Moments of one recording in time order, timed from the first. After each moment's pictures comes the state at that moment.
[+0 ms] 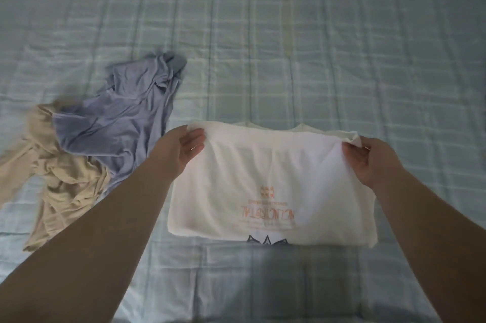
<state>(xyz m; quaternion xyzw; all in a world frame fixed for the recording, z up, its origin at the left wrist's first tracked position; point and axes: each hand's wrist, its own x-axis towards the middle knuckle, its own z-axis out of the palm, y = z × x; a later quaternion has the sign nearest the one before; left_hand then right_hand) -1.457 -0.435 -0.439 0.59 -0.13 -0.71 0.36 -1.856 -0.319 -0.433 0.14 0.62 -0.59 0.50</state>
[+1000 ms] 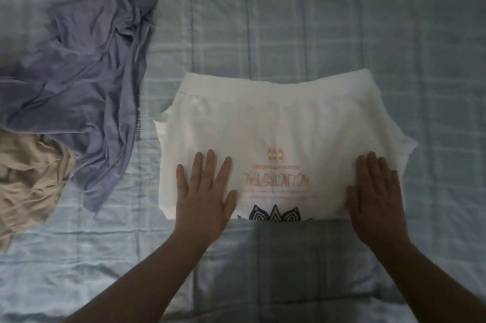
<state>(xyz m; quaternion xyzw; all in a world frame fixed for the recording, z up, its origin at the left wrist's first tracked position) -1.461 -0.267 -0.535 0.52 -0.84 -0.12 -0.09 -1.800 -0.161 -0.515 -0.57 0.81 0.00 0.14</state>
